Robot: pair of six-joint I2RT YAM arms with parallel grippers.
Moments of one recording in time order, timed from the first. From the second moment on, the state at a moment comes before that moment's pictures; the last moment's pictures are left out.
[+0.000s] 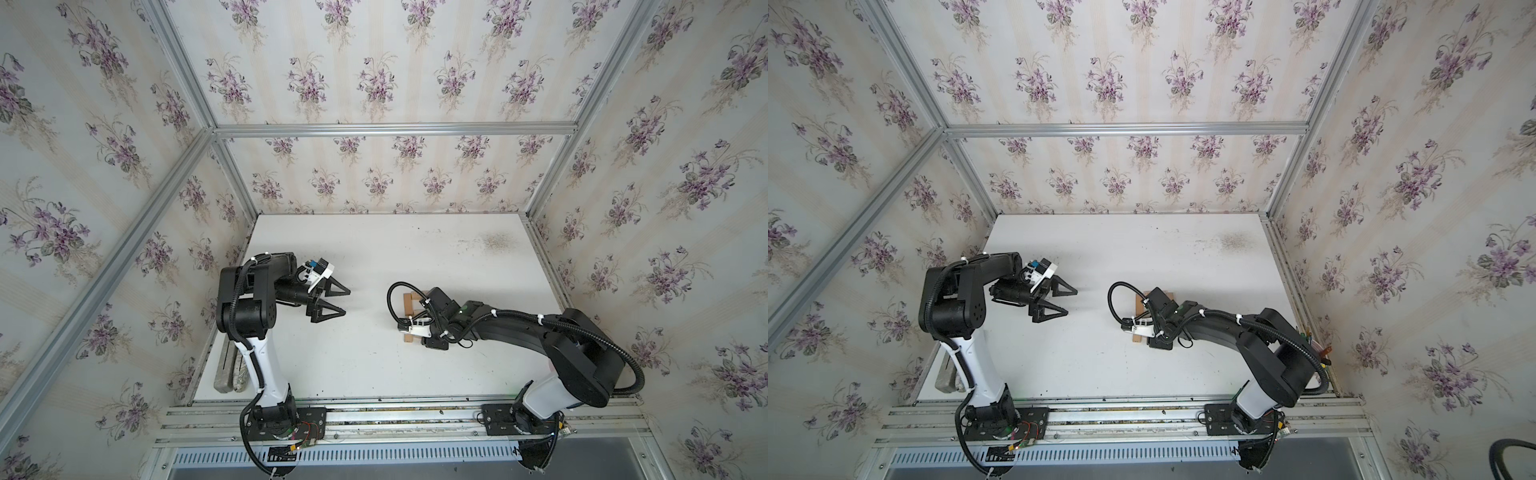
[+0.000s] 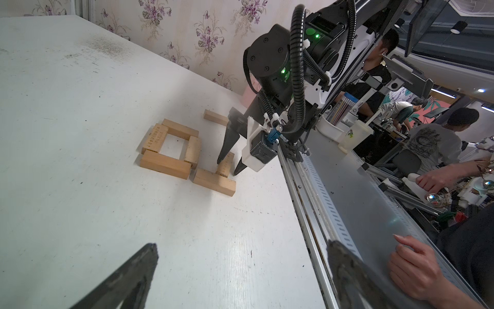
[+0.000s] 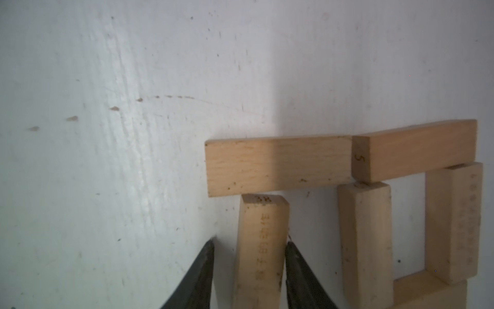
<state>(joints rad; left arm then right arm) 0.10 2.02 1.25 -1.70 1.28 2.06 0.80 1.57 0.78 -0.40 -0.09 -0.71</state>
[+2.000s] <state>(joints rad) 0.10 2.02 1.25 -1.70 1.28 2.06 0.42 1.57 0.89 -0.86 0.14 0.41</state>
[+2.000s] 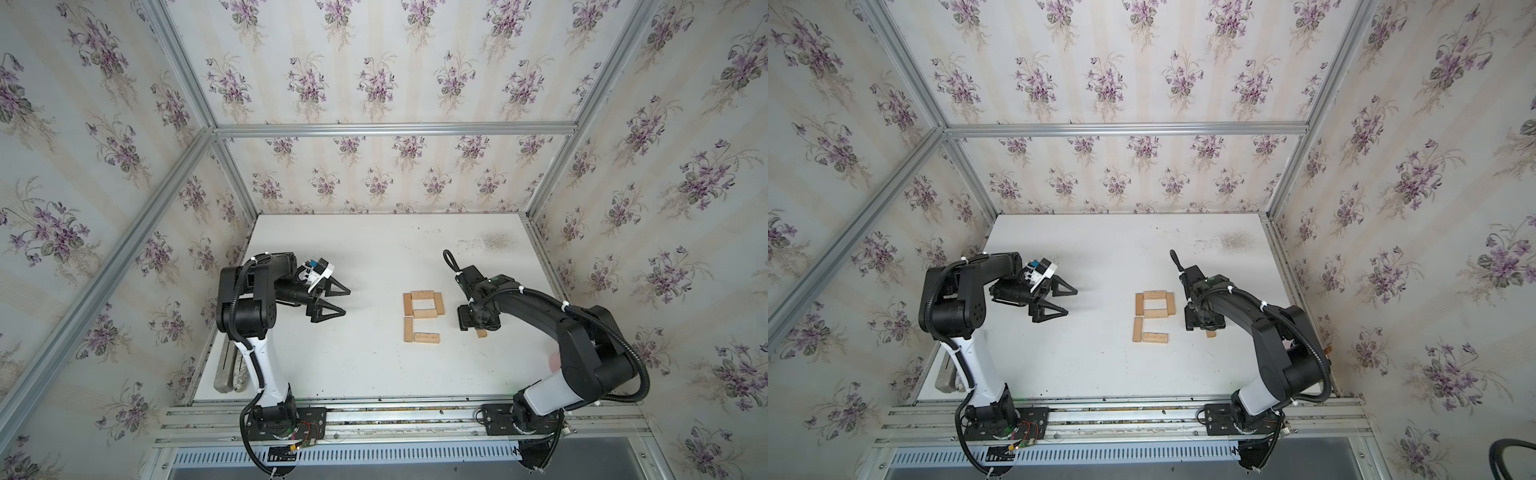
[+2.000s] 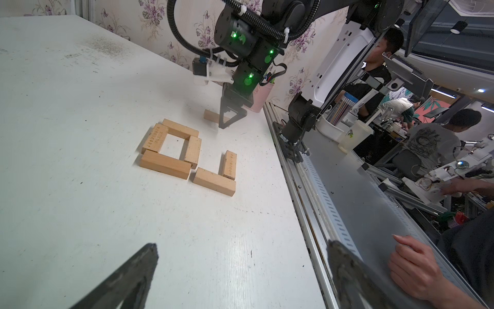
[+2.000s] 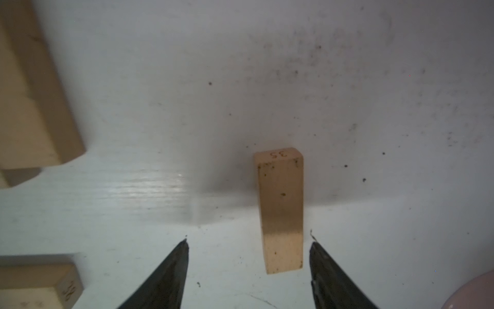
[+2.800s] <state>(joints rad) 0.10 2.02 1.25 -1.70 1.28 2.06 0.35 1.74 1.02 -0.87 0.15 0.35</state>
